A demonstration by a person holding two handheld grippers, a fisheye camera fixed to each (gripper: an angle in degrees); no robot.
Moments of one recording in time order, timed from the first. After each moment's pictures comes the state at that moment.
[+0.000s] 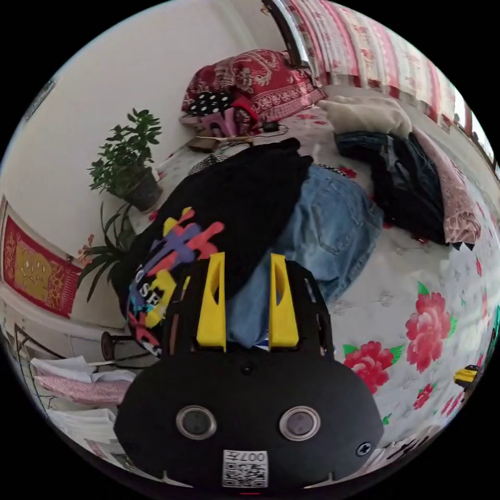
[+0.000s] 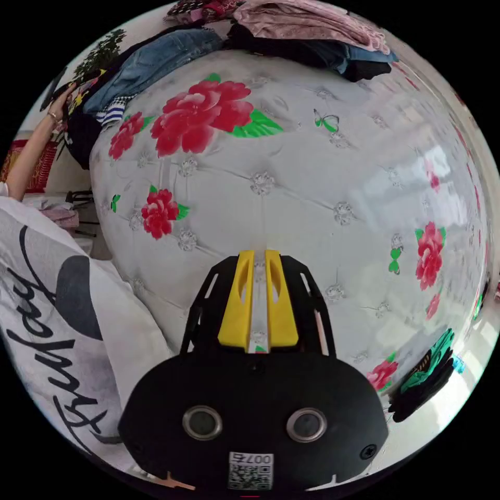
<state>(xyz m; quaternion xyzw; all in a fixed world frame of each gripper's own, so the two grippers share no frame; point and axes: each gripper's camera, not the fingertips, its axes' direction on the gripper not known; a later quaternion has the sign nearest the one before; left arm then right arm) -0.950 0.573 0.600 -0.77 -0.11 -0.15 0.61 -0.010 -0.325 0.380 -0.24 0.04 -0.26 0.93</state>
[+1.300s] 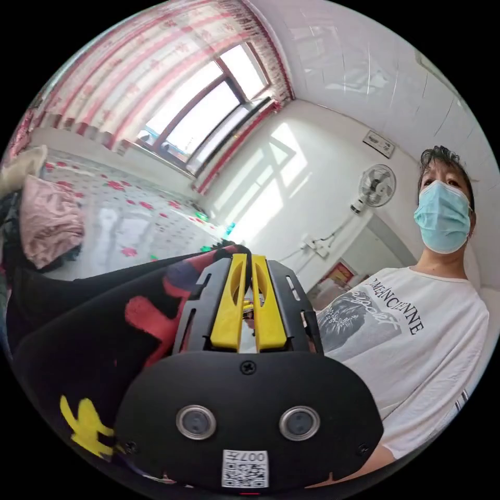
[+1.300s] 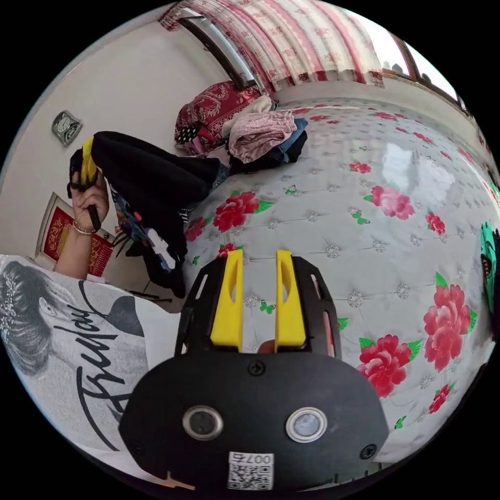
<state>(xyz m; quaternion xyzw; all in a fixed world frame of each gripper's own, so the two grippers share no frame) -0.776 0.199 0.480 -0.30 0.59 -0.50 0.55 0.124 -0.066 0.159 0.09 -0.15 -0.10 0.98</state>
